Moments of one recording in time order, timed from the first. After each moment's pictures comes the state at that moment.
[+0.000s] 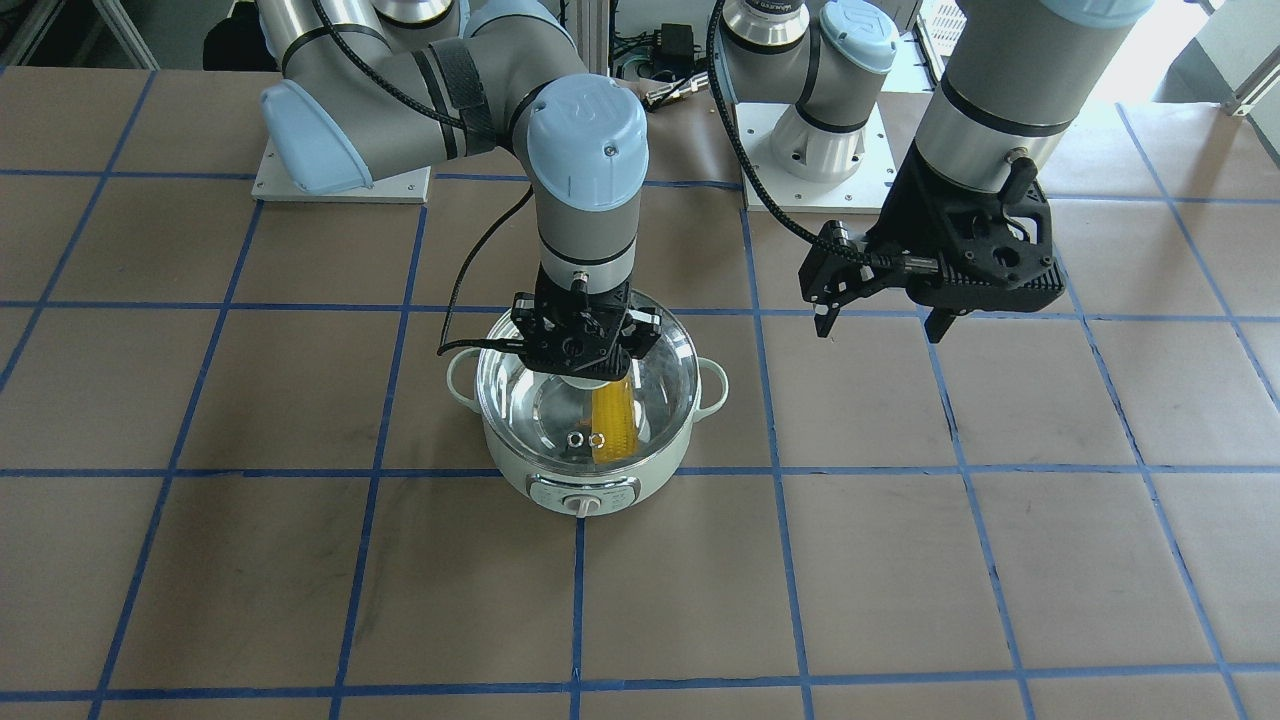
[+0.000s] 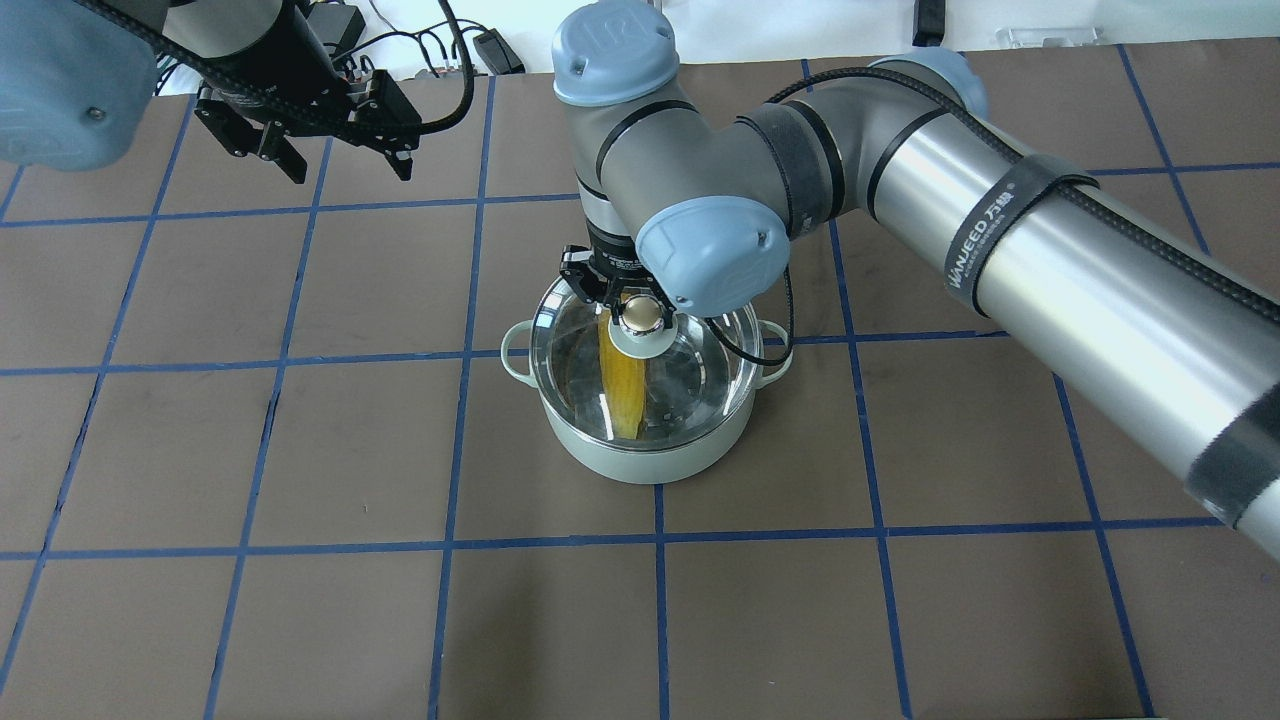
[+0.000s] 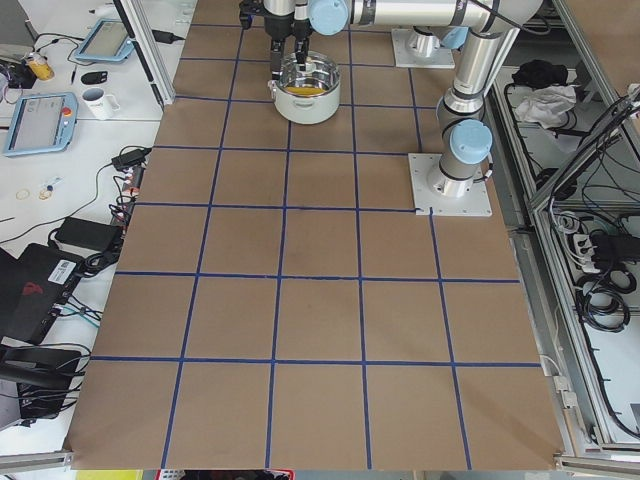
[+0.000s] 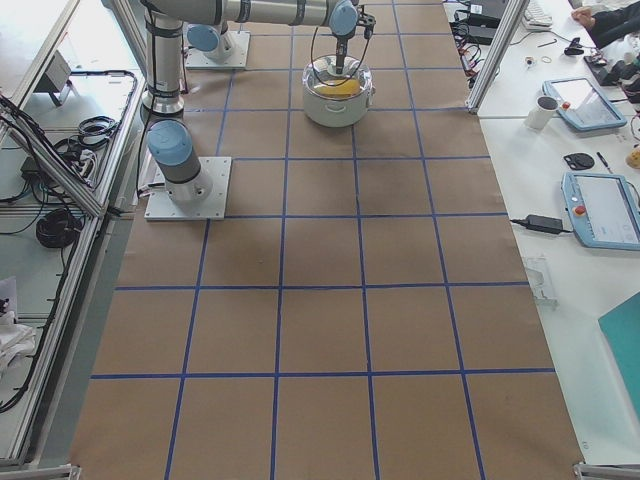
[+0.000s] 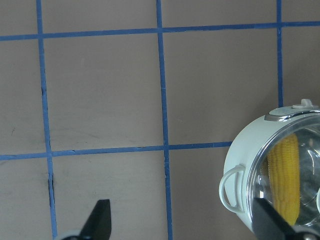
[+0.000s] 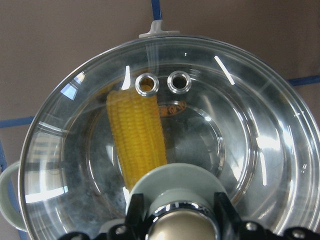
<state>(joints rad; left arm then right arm) -1.57 -1.67 -1.48 -1.46 1.55 0.04 2.00 -1.22 1.52 -1.84 -1.57 0.56</state>
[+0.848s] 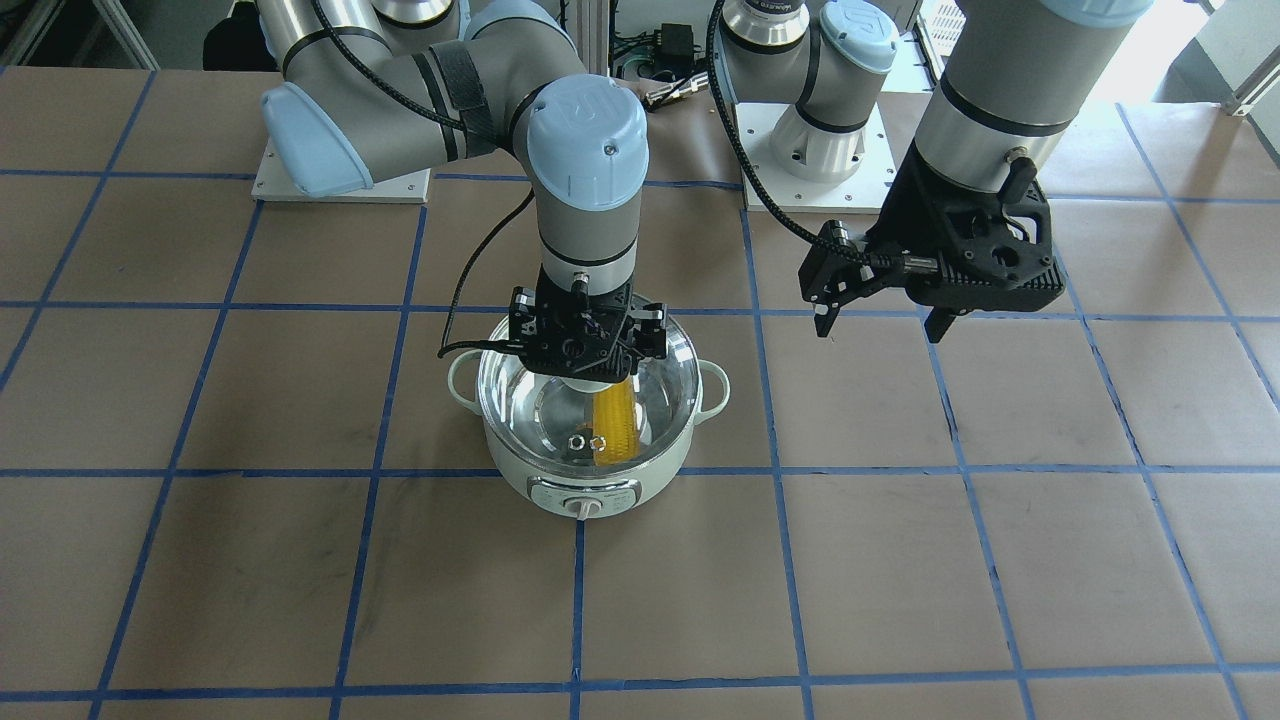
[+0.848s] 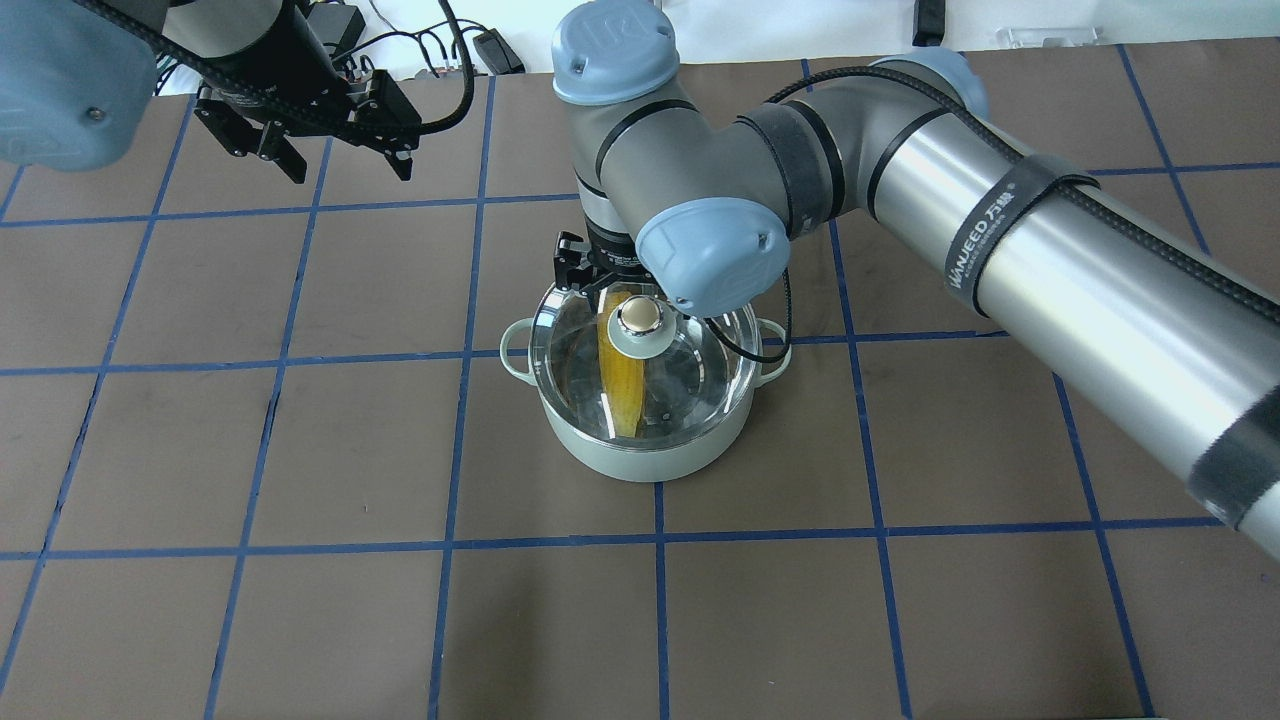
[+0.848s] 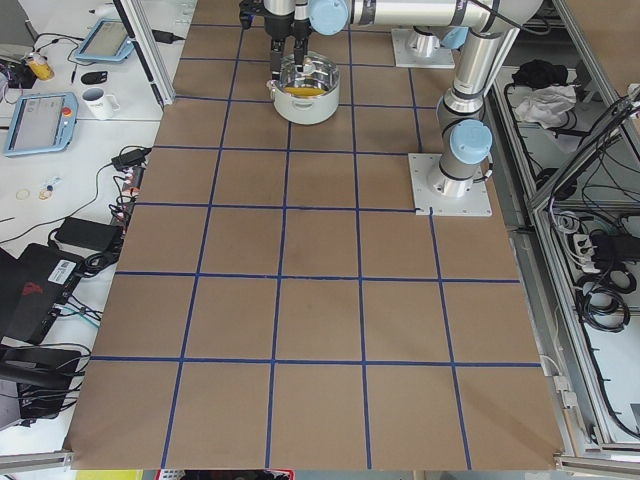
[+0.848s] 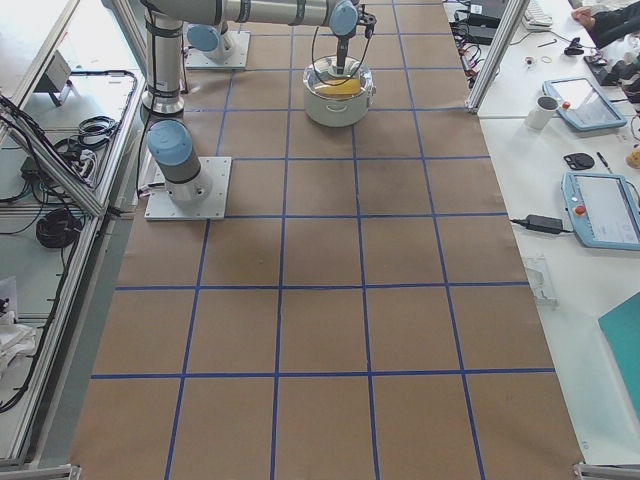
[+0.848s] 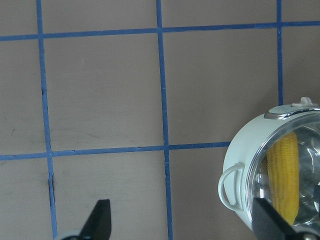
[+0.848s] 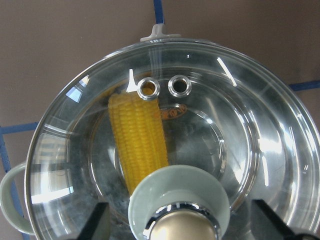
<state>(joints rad) -1.57 -1.67 -1.48 -1.46 1.55 0.04 2.00 -1.23 1.52 -1.85 -1.57 0.56</state>
